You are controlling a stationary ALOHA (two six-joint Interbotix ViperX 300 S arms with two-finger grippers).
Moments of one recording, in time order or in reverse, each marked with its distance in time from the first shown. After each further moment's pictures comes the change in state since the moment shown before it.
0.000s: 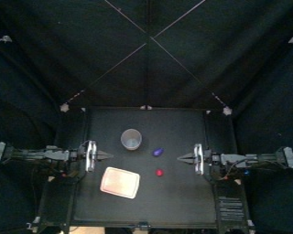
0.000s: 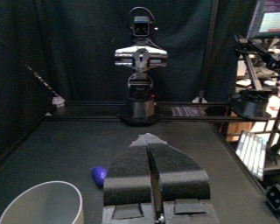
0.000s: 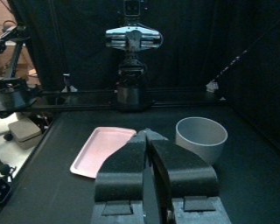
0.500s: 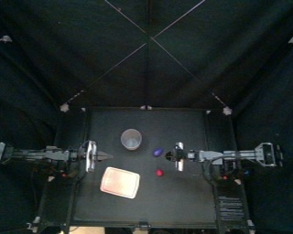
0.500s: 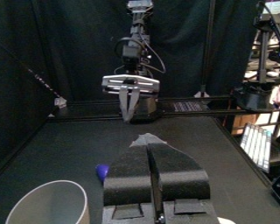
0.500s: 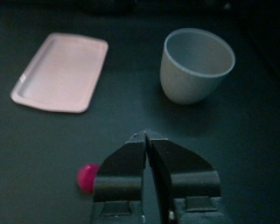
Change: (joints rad) left arm 0.018 -0.003 0.012 0.049 0.000 0.005; right arm -0.135 0.554 -0.210 -0.149 0.187 0.008
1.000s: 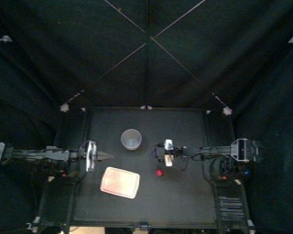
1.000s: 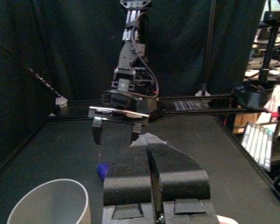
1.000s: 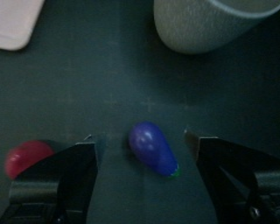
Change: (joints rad) left arm 0.005 -0.003 0.005 0.003 0.005 0.000; right arm -0.074 0.351 -0.210 -0.140 0.212 -0.012
